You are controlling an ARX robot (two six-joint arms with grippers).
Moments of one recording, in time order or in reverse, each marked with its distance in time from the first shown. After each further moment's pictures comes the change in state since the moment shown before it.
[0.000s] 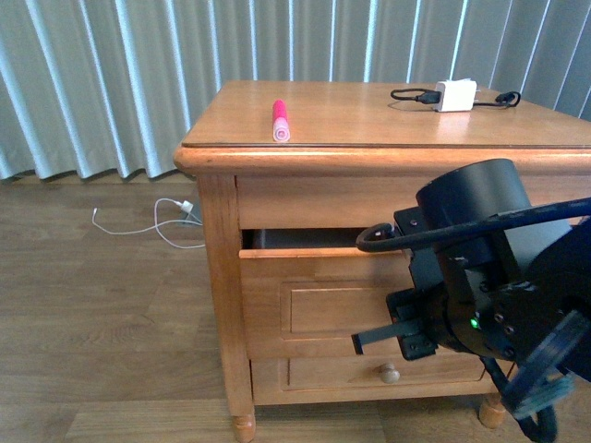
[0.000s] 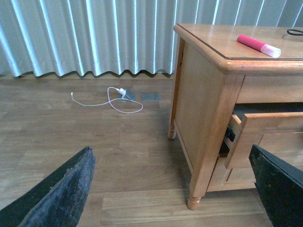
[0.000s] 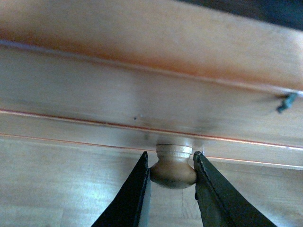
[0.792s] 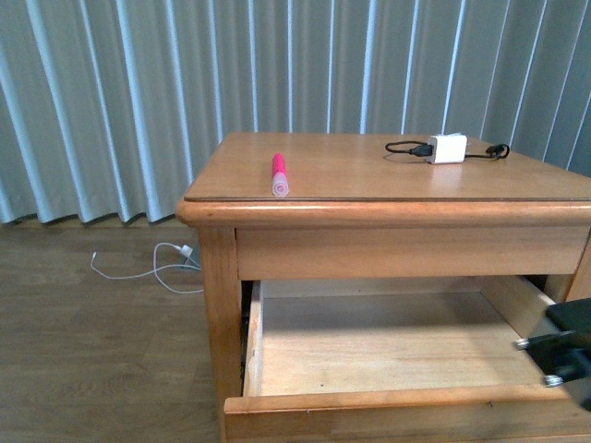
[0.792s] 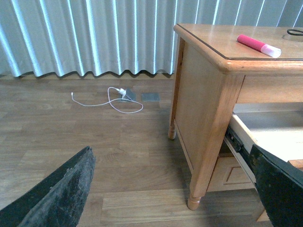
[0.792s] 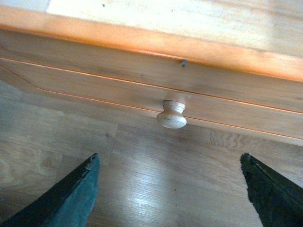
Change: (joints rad) left arm 0.000 0.000 0.000 0.000 0.000 0.000; right arm 0.011 -0.725 -0.524 -0.184 -0.185 0.063
